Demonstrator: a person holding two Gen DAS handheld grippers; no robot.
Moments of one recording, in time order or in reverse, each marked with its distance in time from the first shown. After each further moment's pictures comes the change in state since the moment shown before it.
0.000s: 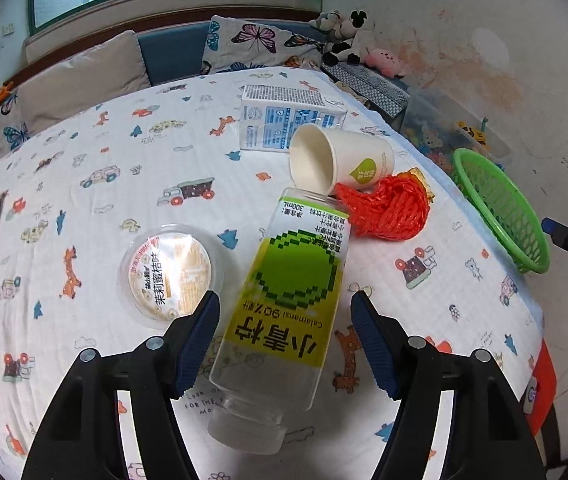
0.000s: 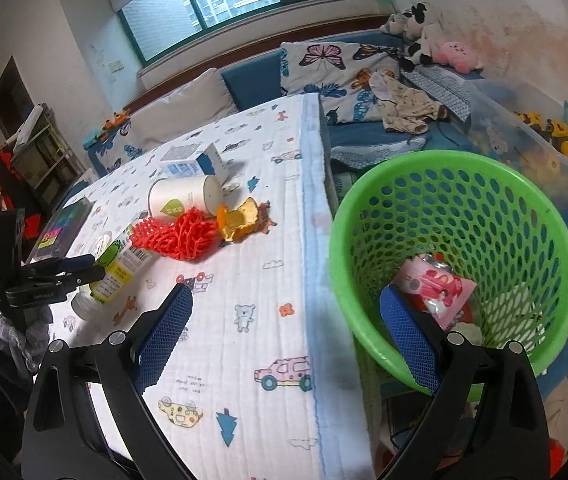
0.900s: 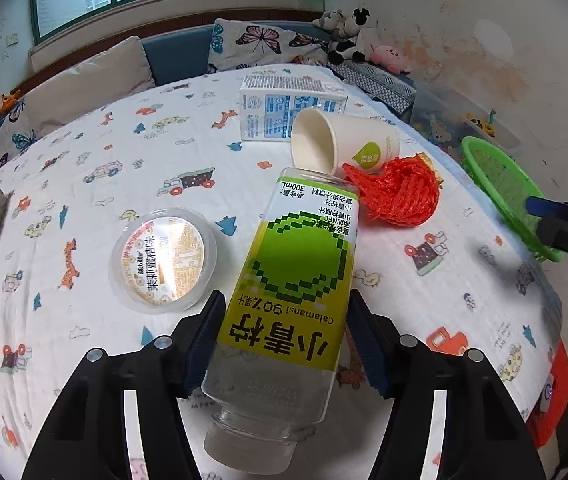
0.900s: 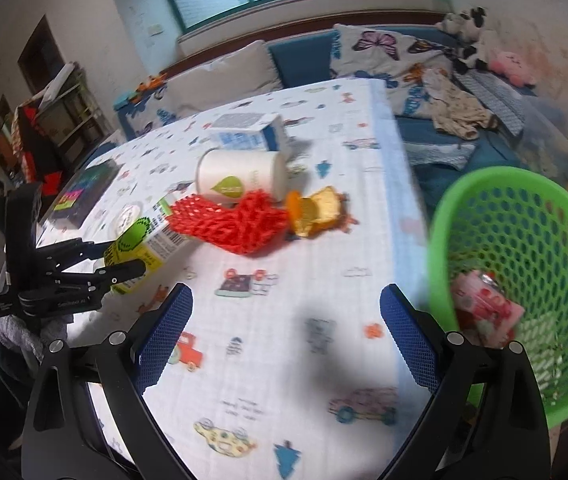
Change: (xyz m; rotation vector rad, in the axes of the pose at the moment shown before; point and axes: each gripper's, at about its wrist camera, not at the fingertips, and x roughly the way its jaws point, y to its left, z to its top) left arm 0.004 -0.009 -0.013 0.023 -0.023 0.067; right arm 0.051 0.065 0.009 -0.143 0.080 0.092
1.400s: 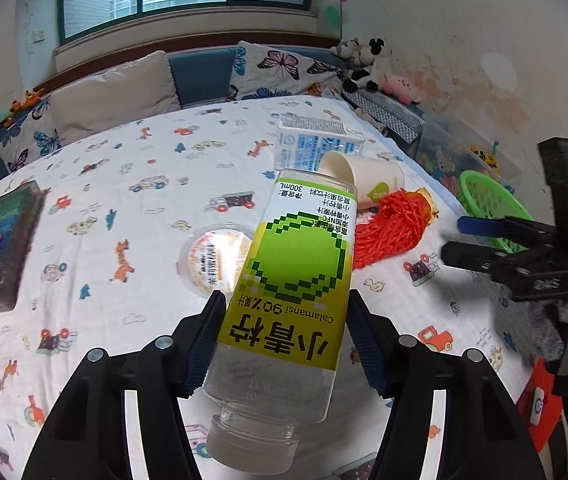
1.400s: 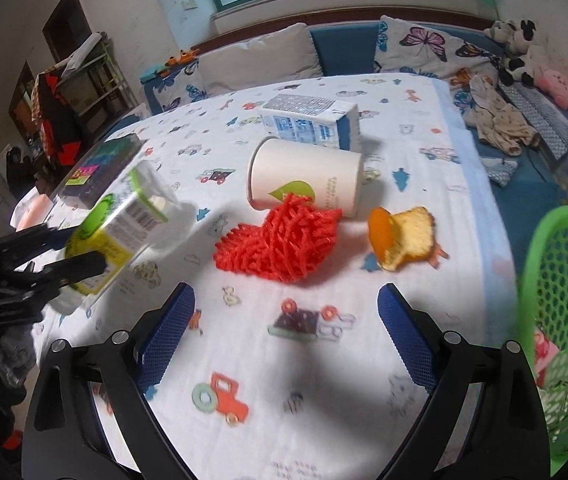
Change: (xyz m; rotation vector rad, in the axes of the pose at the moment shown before) left arm -0.051 0.024 -0.004 -0.065 -0.078 0.022; right arm 0.060 0.037 0.024 -0.071 0.051 0.064
